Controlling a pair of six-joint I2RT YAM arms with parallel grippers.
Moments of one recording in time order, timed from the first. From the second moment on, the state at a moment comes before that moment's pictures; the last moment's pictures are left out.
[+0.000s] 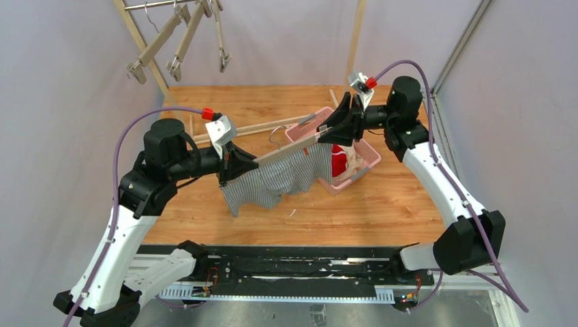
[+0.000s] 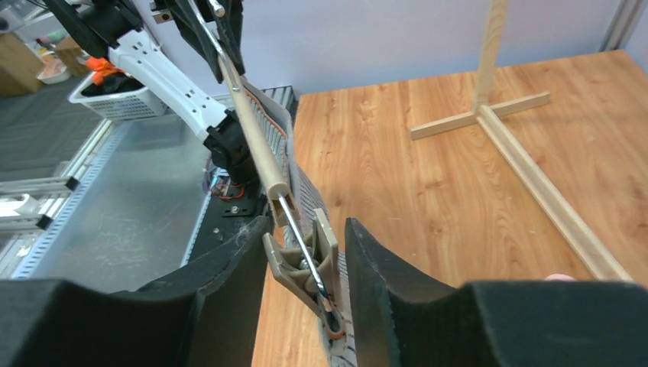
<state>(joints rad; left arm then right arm) -0.45 0.88 1.28 -0.71 0.67 0.10 0.28 1.35 1.26 0.09 -1.37 0.17</state>
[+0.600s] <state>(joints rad) -0.45 0.88 1.28 -0.70 0.64 0.08 0.30 1.36 1.26 0.07 -1.27 0.17</state>
